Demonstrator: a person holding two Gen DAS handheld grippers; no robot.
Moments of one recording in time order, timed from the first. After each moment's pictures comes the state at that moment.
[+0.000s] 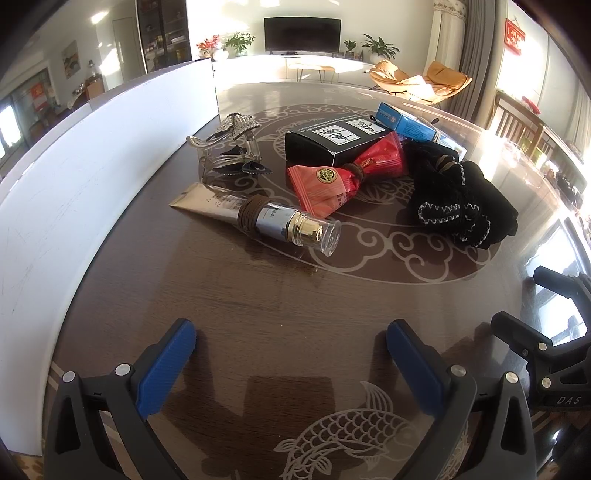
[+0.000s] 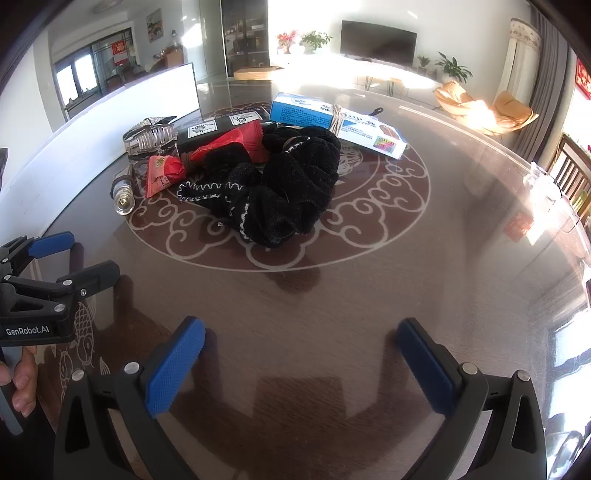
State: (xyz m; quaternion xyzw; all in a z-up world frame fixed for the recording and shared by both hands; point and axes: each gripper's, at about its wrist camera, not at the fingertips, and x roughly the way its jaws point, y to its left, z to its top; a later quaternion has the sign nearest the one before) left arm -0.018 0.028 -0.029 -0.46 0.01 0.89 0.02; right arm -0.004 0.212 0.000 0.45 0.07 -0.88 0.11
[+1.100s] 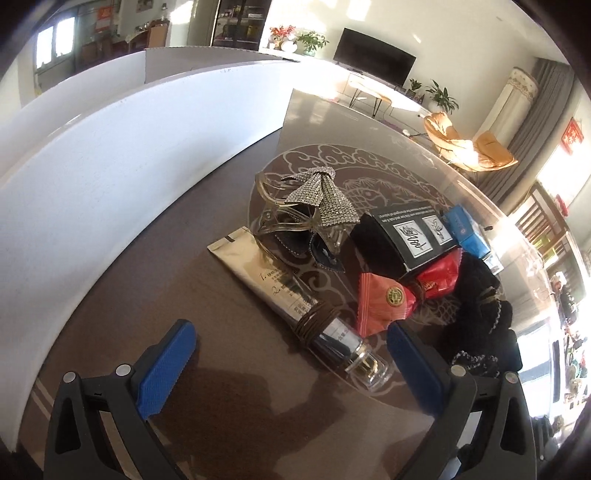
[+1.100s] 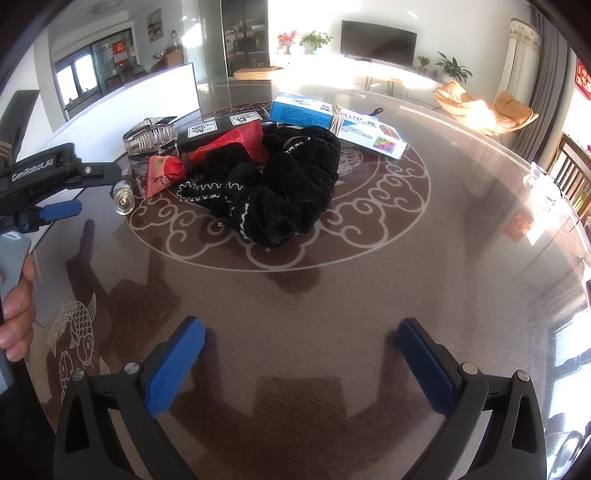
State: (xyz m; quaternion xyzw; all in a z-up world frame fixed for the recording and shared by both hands) left arm -0.087 -0.018 -0.017 -0.47 -0.14 0.87 -0.06; right arm -0.004 0.212 0.000 0.45 0.07 -0.88 0.12
